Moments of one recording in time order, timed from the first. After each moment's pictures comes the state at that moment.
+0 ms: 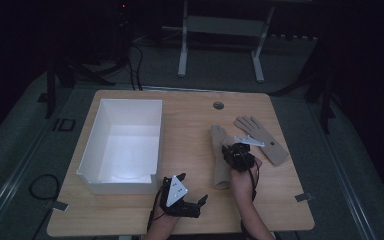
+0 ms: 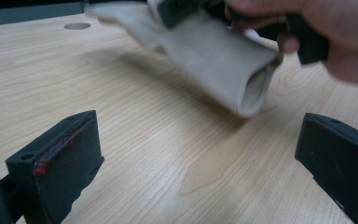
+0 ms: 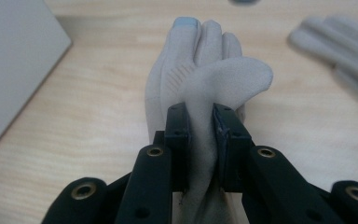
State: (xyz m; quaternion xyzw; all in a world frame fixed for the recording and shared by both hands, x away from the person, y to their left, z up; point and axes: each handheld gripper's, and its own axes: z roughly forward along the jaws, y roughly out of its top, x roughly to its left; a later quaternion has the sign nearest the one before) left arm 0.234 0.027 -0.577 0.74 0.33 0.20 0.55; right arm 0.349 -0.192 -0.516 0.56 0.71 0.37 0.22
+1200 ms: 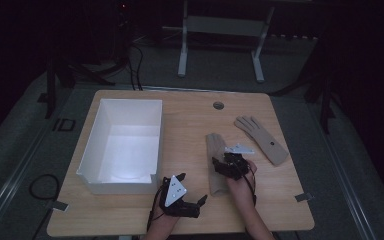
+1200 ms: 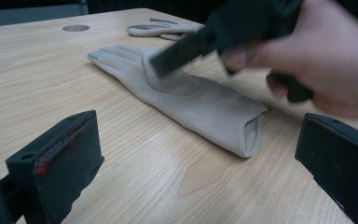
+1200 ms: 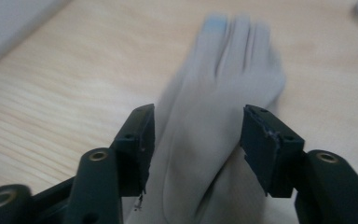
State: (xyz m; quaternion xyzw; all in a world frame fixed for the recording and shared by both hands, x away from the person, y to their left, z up) left arm 0.234 0.030 -0.577 0.74 0.33 0.19 0.56; right arm 0.346 -0.189 -0.546 0.48 0.77 0.36 0.22
